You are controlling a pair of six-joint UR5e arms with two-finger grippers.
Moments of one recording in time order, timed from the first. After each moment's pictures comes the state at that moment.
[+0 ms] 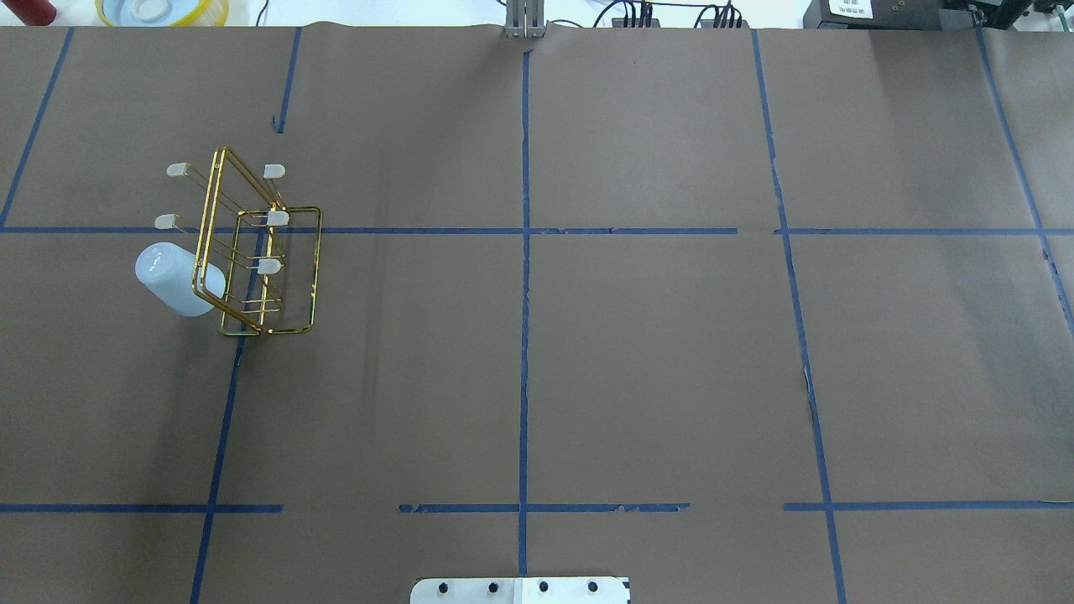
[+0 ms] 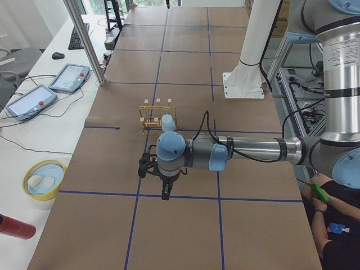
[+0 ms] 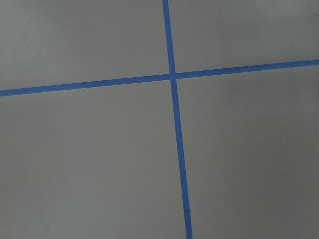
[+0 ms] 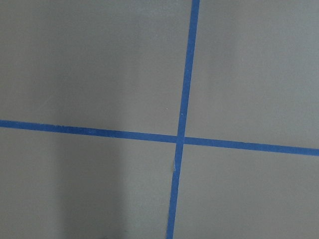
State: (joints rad) left arm -1.60 -1.42 -1.75 -1.65 -2.40 0.05; right arm 1.49 -1.39 1.46 -1.67 2.30 -0.04
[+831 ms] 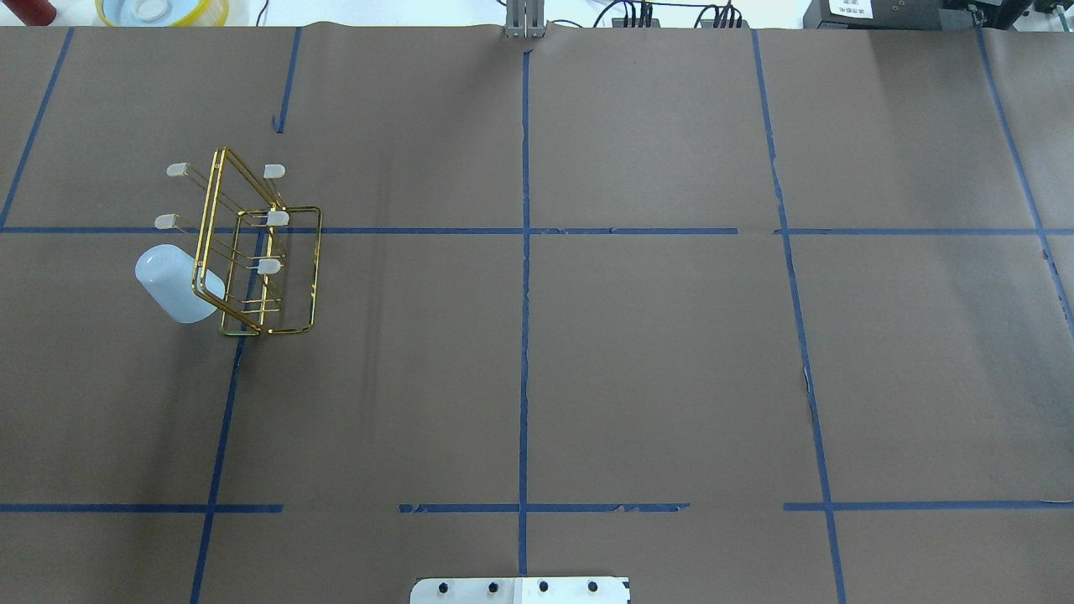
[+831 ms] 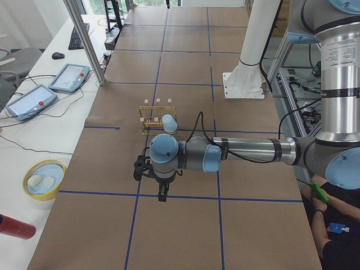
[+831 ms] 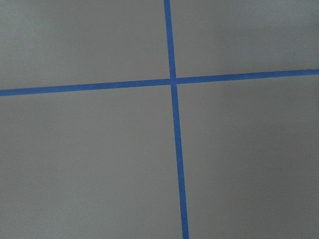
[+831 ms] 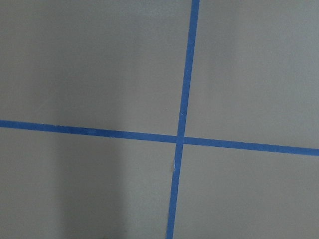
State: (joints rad) left arm -1.60 -1.45 -1.72 -1.59 -2.41 0.04; right arm 1.49 -1.39 1.46 -1.67 2.30 -0.04
